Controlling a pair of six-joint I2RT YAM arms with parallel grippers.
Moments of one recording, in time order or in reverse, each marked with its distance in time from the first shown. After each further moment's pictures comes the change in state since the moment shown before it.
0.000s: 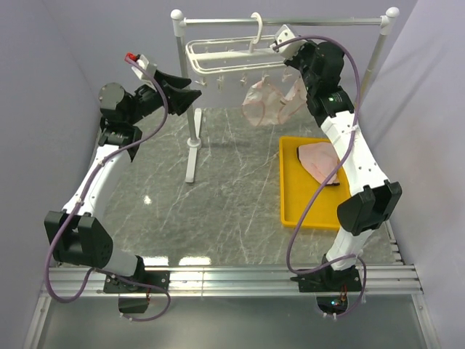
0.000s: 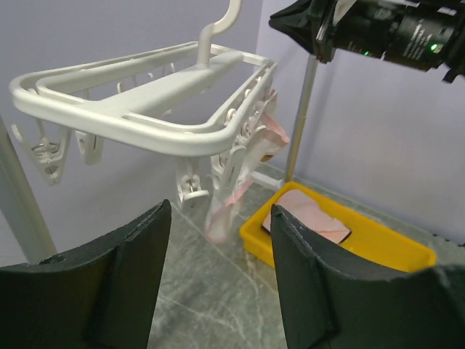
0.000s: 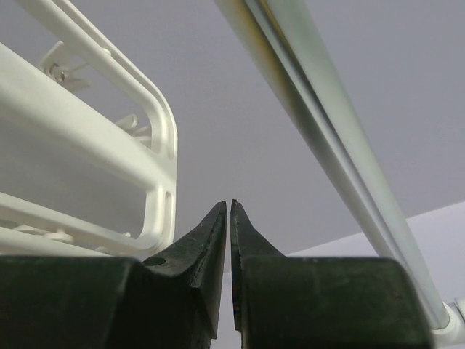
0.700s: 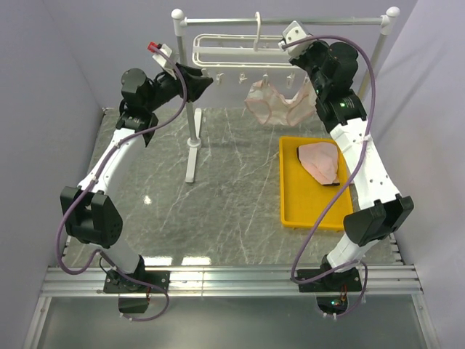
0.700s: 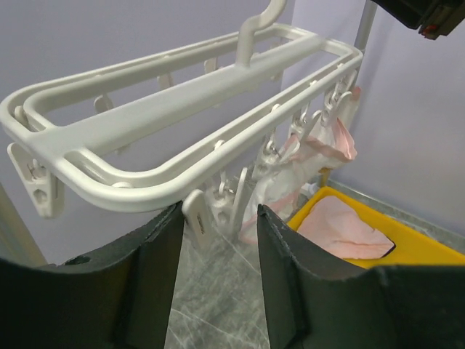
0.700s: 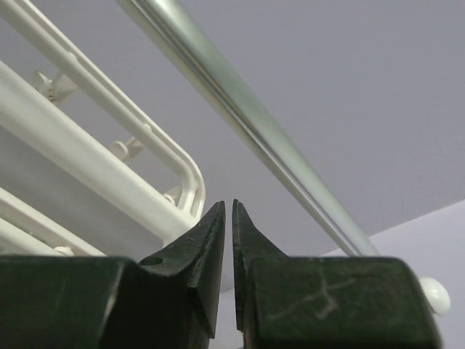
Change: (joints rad) left arm -0.079 0.185 0.182 -0.079 -0.122 0.140; right arm 0.000 -0.108 -0.040 -0.022 -0.077 0.079
